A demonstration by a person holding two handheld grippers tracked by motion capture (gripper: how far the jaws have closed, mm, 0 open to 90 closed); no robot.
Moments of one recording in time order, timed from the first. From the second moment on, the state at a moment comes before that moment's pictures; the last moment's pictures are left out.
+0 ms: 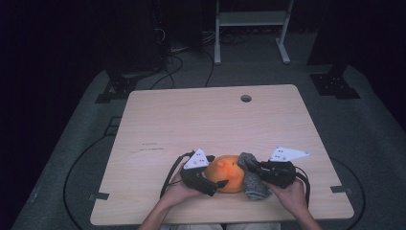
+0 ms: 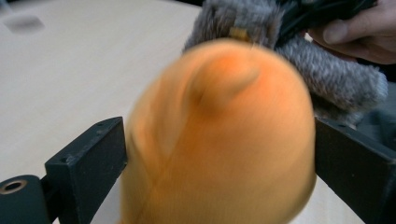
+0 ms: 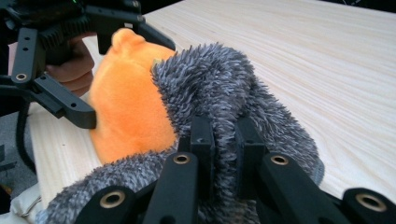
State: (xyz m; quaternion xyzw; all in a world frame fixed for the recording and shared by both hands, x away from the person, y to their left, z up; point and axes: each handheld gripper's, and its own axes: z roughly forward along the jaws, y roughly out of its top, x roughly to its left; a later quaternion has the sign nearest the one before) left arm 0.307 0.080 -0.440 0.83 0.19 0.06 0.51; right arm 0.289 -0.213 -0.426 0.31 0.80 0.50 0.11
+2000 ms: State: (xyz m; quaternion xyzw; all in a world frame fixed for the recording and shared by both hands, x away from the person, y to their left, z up) left arm 0.297 0.079 -0.415 0.83 0.19 0.04 0.53; right arm 0.267 -0.193 -0.398 0.27 0.79 0.53 0.14
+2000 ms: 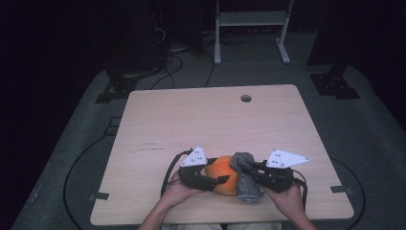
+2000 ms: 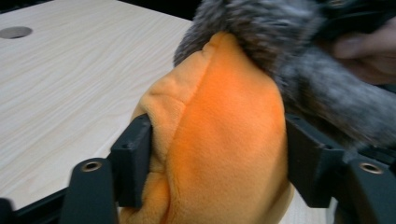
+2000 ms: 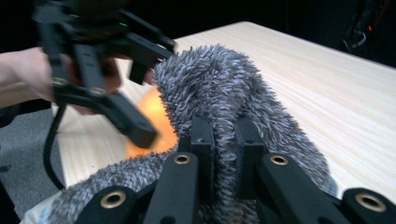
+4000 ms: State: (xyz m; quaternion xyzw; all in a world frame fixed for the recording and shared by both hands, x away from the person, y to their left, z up) left arm 0.296 0.074 -0.420 0.82 0.22 0.11 0.52; right arm 0.255 -0.181 -0.393 0.23 0.80 0.53 0.15
